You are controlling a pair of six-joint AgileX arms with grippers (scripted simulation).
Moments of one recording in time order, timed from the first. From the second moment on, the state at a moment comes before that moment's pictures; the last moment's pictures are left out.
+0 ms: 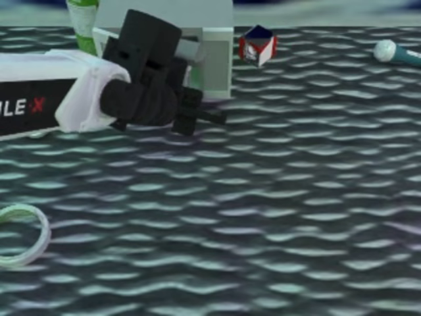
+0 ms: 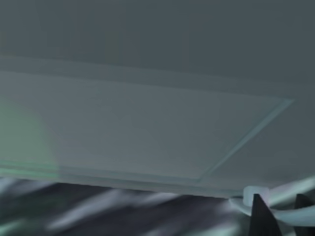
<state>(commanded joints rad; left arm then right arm) -0.51 1.84 1.18 -0.20 -0.06 -0.11 0.00 0.00 0.00 0.00 0.00 0.00</state>
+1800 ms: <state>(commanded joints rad) -0.49 1.81 1.14 -0.19 -0.01 -0.06 0.00 0.00 0.00 0.00 0.00 0.00</state>
